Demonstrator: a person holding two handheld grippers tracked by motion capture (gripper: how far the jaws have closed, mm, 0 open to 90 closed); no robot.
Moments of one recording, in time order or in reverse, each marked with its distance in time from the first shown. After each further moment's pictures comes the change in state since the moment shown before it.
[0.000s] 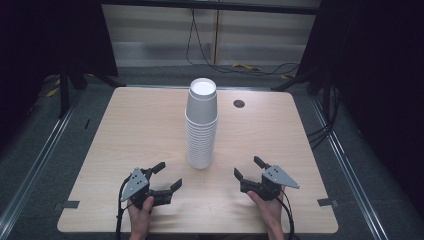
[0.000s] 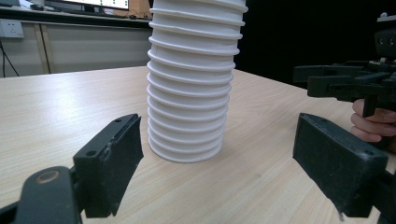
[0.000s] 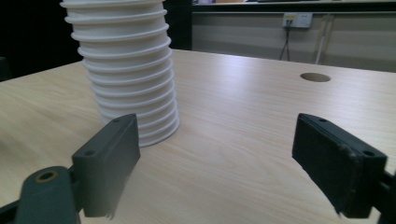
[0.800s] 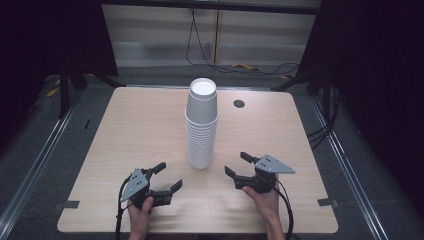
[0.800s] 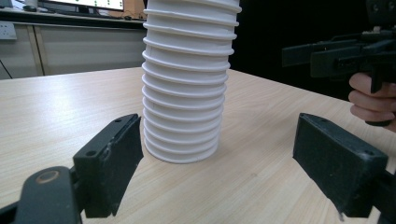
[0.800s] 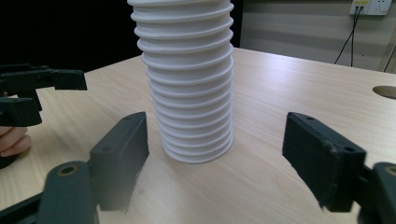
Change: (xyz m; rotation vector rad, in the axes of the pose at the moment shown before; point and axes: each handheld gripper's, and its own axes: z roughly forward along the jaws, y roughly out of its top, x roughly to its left) left arm -0.001 0.000 0.000 -0.004 -0.019 0.000; right arm 0.011 0.038 0.012 0.072 0.204 -0.032
